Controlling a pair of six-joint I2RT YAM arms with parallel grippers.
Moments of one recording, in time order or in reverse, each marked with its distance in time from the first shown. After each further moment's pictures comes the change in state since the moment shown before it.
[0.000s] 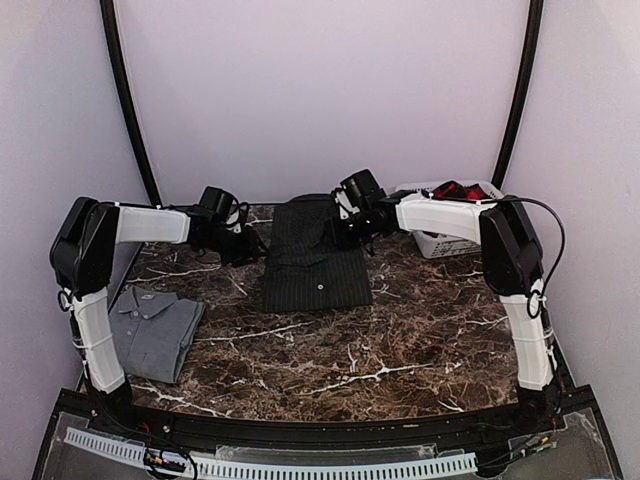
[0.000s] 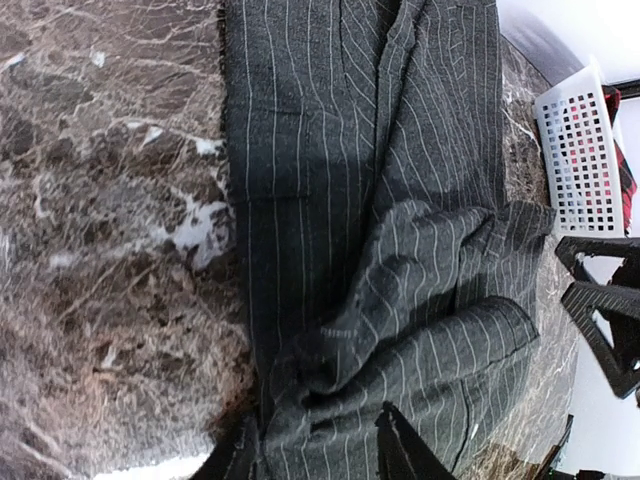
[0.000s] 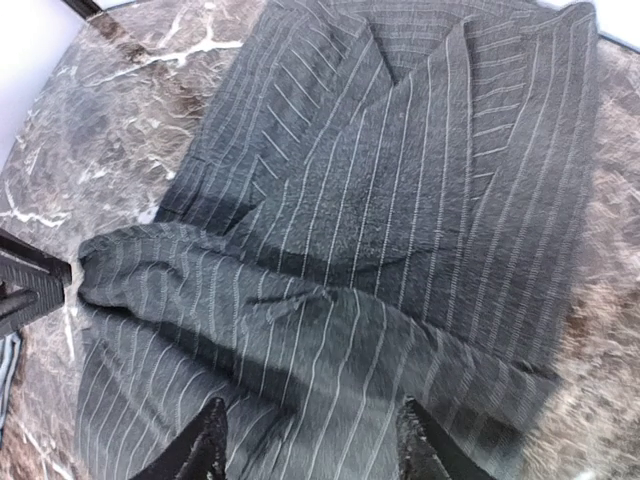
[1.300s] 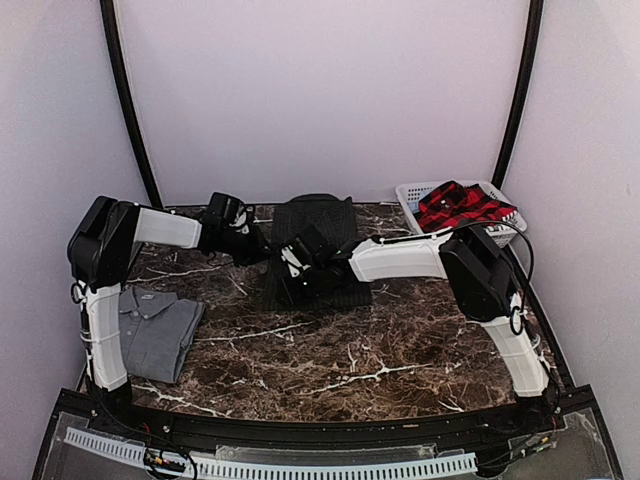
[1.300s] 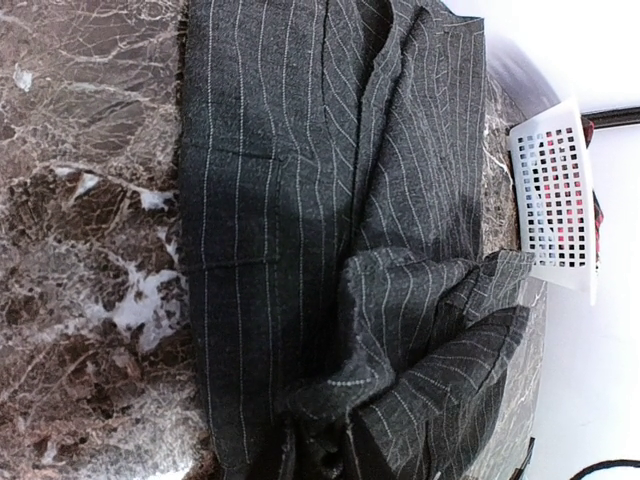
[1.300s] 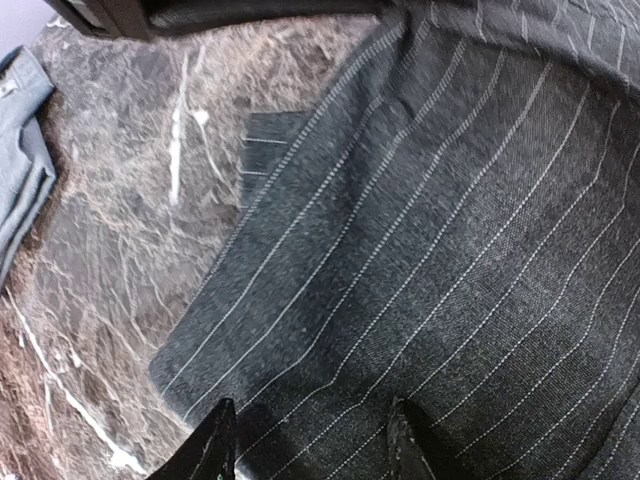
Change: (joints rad) left arm 0.000 0.091 -0.009 0.201 0.069 -0.121; right arm 0.274 0.074 -0.094 0.099 -0.007 0.001
